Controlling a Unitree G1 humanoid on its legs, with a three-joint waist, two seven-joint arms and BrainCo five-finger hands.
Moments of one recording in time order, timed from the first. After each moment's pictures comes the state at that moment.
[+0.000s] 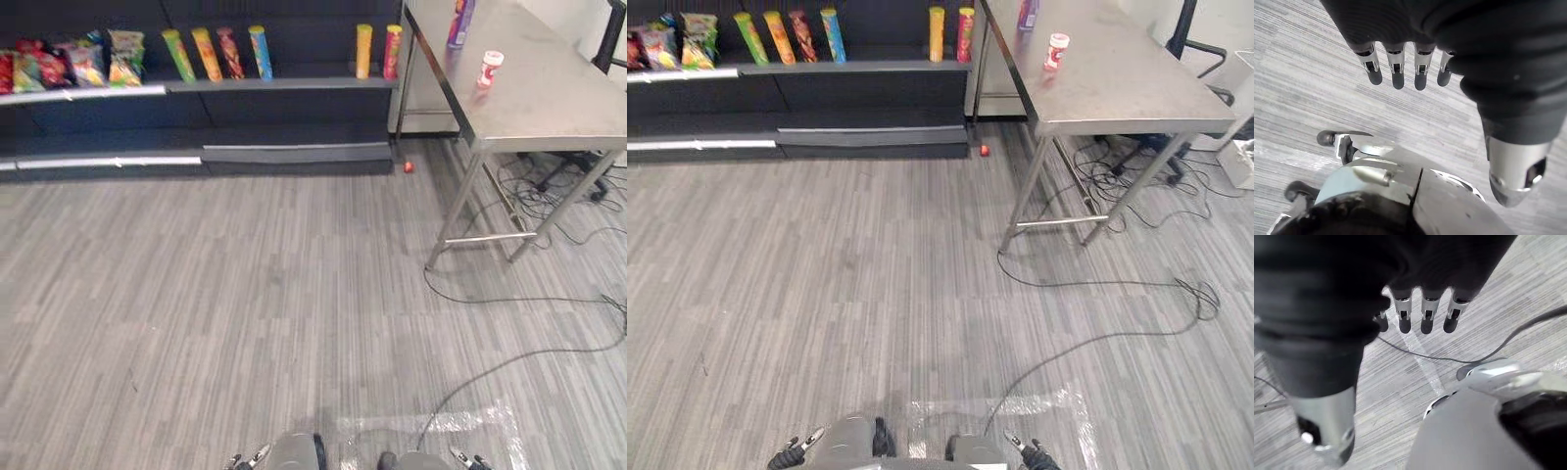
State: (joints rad) left arm 0.13 0.13 0.08 1.13 -0.35 -0.13 0.01; right arm 0.09 -0.09 -0.20 1.19 0.36 -0.11 0.05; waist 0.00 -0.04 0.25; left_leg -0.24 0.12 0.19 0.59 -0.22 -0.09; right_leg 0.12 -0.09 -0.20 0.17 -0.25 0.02
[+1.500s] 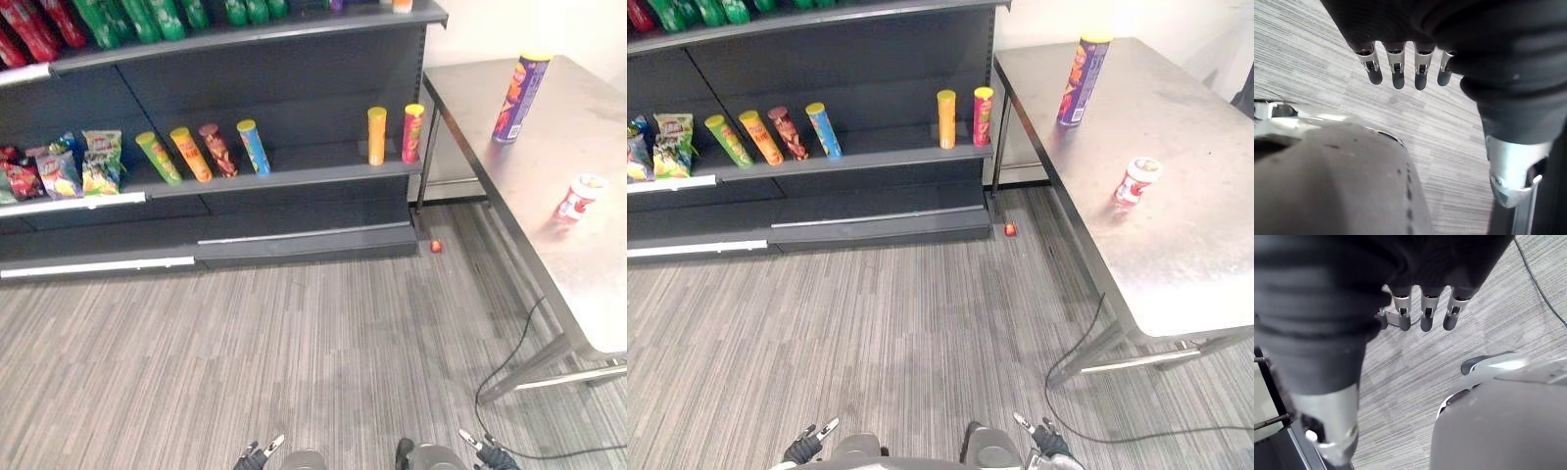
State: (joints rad) left arm 0.12 0.08 0.11 1.13 -0.30 -0.15 -0.01; right arm 0.08 -0.14 -0.20 1.15 0.35 -0.13 0.07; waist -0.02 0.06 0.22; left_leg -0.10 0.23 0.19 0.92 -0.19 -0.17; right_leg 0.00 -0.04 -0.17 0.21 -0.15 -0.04
